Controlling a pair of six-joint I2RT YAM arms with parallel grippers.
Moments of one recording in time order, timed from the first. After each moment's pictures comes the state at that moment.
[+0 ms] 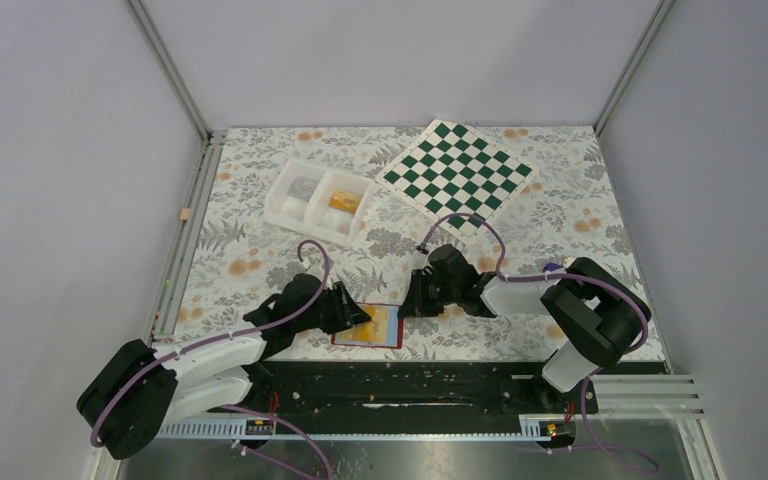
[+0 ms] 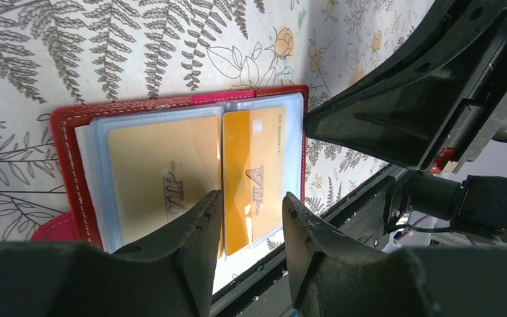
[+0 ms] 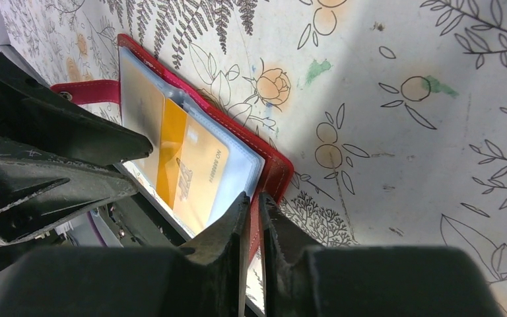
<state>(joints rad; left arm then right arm) -0.71 1.00 0.22 0.13 0.19 -0.96 0.77 1.60 0.58 0.20 -0.36 0.79</state>
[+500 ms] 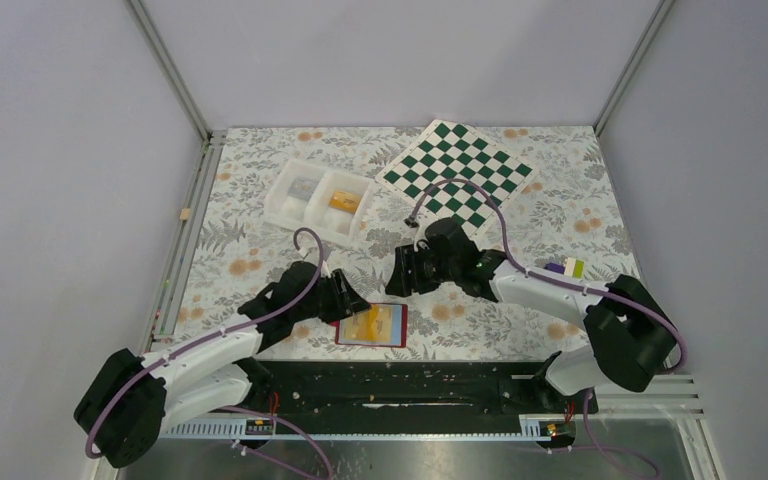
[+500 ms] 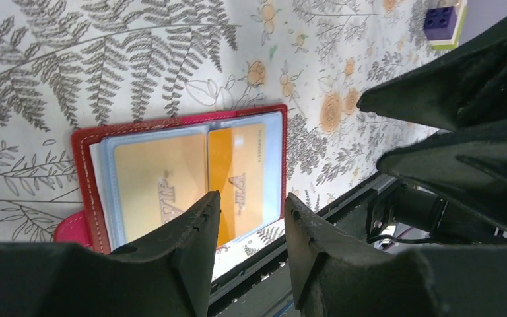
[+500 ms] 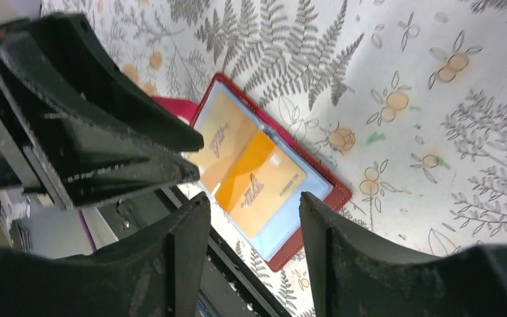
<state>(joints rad) -0.68 0.96 0.32 -0.01 0.19 -0.95 0.79 1.43 0.75 -0.04 -0.33 0.55</state>
